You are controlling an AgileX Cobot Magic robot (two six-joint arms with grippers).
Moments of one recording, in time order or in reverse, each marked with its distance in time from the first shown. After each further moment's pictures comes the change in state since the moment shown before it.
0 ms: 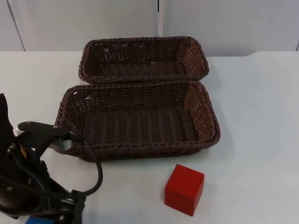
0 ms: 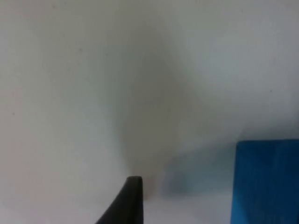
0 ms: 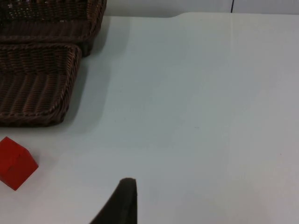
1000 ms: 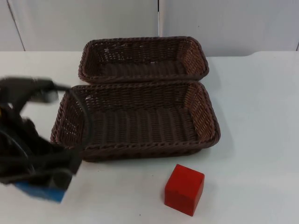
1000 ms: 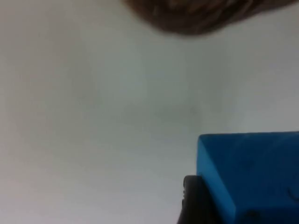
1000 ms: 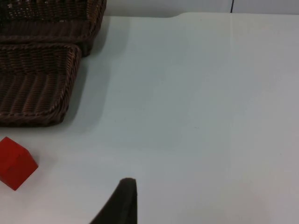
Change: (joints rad) right arm 0.000 0.000 0.000 0.000 0.000 0.000; left arm 0.000 -0.348 0.002 -0.068 0.108 0.003
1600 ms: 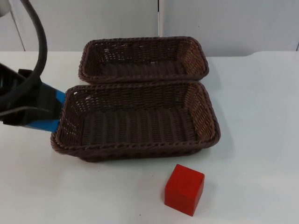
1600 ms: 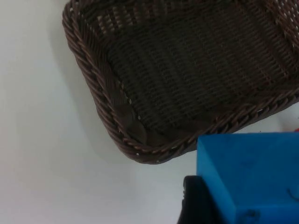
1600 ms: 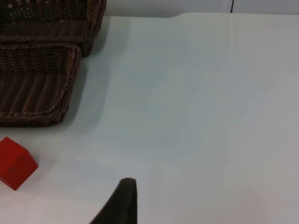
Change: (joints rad) right arm 0.000 0.000 0.000 0.000 0.000 0.000; left arm 0.000 -0.343 0.001 0.027 -0.033 0.002
